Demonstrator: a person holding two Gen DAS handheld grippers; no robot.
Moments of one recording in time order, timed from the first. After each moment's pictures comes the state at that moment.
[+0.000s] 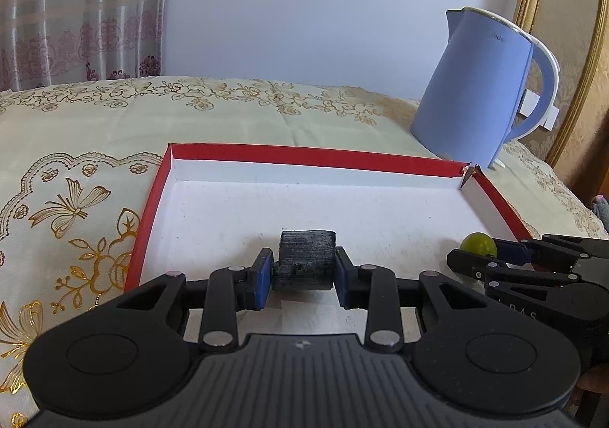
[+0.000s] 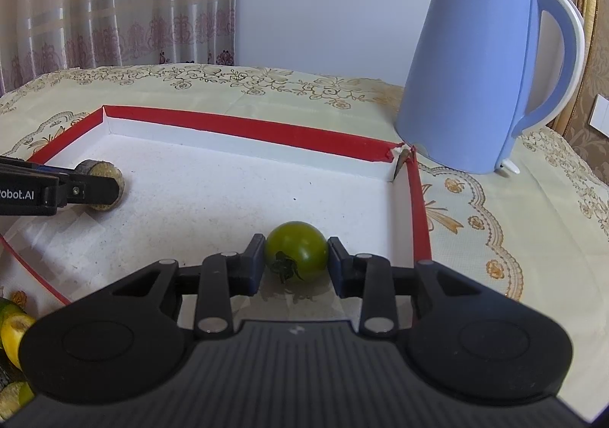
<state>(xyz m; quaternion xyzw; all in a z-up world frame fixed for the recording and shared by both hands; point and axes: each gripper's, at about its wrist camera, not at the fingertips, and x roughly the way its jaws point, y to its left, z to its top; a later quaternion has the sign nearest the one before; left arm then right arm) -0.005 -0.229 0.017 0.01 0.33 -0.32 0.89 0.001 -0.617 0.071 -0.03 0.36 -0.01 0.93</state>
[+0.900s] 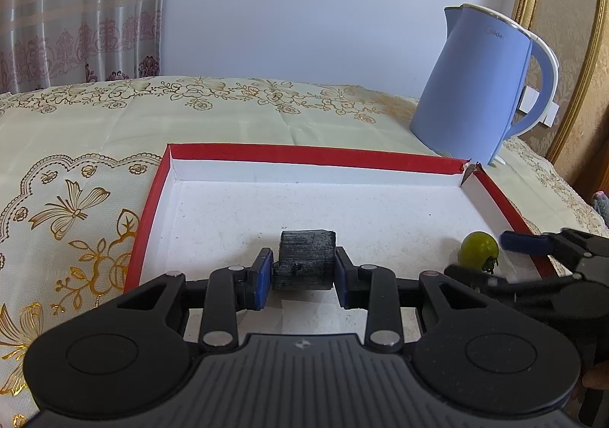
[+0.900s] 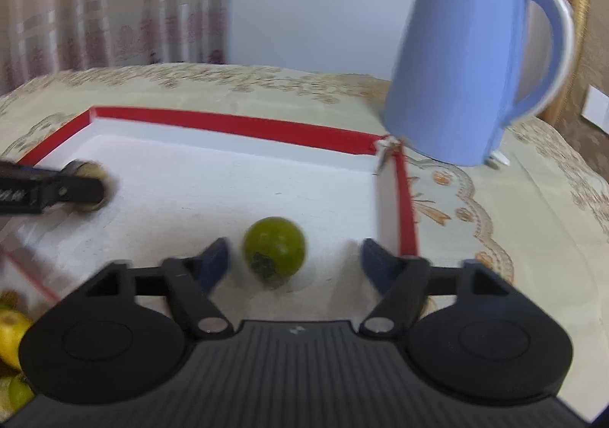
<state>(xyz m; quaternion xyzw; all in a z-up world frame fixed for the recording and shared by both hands) -0.005 -0.230 0.016 0.02 0.33 -0.32 0.89 -0.004 -0.617 0.071 -0.04 0.36 -0.02 0.93</state>
